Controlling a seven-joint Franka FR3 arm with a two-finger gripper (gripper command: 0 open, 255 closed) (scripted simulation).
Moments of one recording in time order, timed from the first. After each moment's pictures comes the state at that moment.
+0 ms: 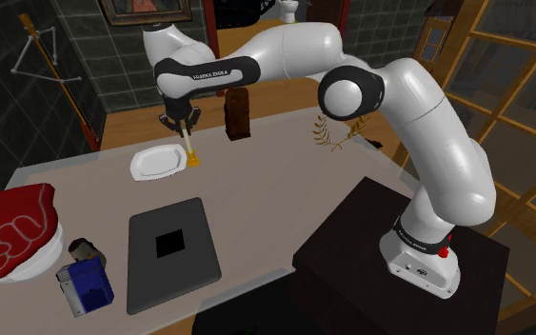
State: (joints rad) arm 0.26 0.81 0.20 -0.97 -0.26 1.88 0.75
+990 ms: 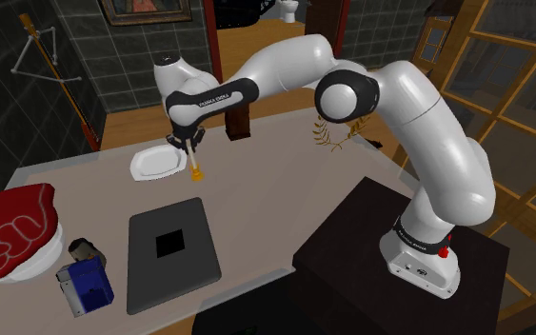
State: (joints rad) arm 0.25 0.84 0.19 -1.11 -0.28 2.05 0.78
